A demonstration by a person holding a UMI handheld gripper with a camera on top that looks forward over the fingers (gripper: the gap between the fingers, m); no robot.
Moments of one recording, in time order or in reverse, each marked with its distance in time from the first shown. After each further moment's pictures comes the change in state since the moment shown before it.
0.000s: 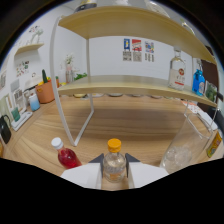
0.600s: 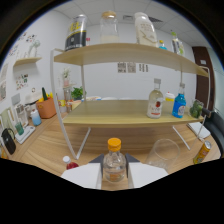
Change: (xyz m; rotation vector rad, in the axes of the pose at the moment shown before) arm 0.022 -0.063 -0.061 0.108 0.033 0.032
